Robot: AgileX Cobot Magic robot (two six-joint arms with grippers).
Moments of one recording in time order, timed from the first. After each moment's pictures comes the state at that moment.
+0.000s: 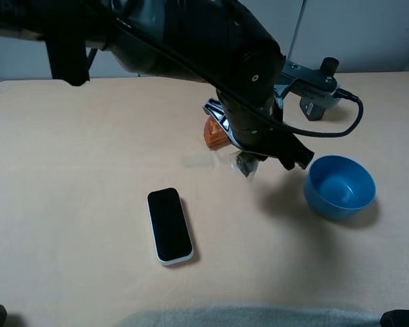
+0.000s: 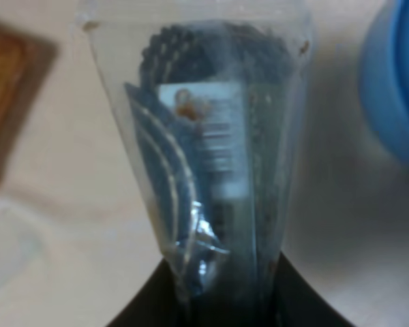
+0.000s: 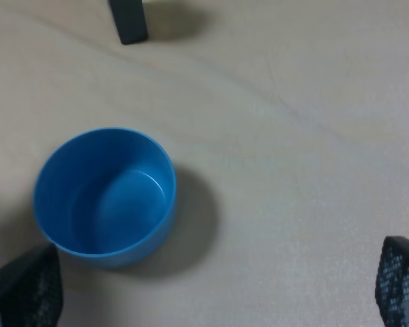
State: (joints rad) left arm -1.03 2.08 -1.51 0.18 0.55 -0.47; right arm 0.02 0.21 -0.50 -0.09 1.03 0.15
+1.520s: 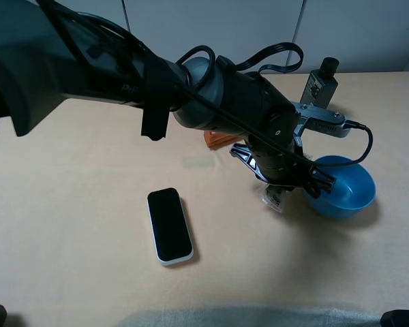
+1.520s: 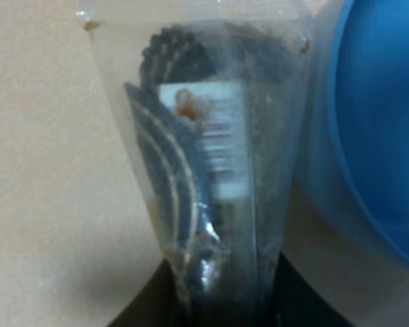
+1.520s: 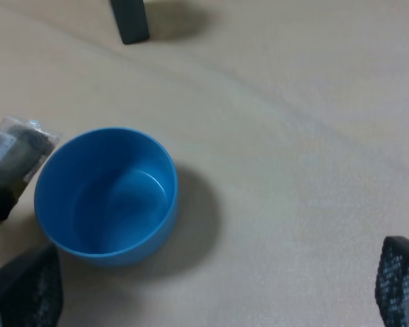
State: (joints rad) left arm -1.05 2.26 -1.56 0.05 0.36 -0.53; right arm 0.02 0.21 -0.50 -0.09 1.03 0.15
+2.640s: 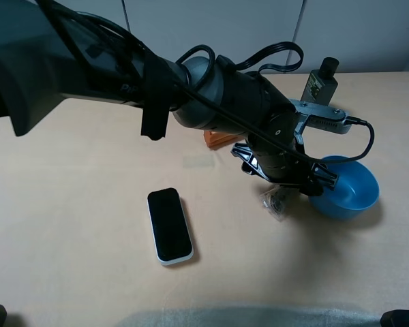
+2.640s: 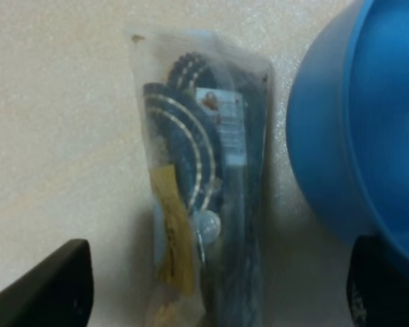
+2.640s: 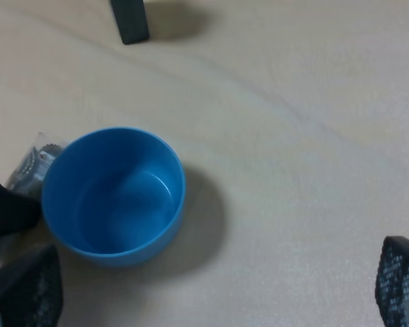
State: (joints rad) left arm -1.05 2.26 -1.56 0.04 0.34 -0.56; right arm 0.02 0.21 -0.50 -0.09 1.03 0.15
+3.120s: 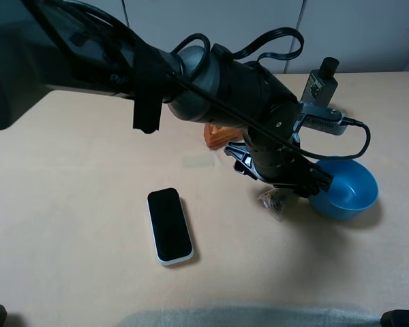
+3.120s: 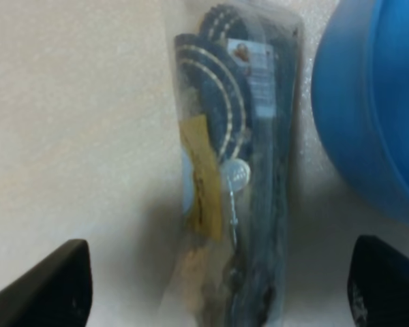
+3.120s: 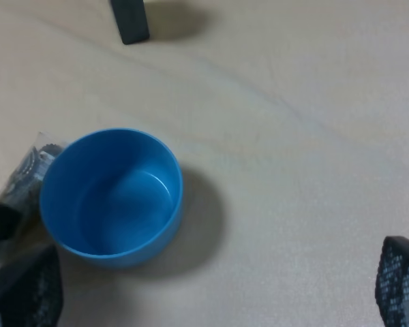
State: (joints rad) left arm -1.05 2.23 -1.56 0.05 0.46 -0.56; right arm 0.02 0.21 -0.50 -0.09 1.03 0.15
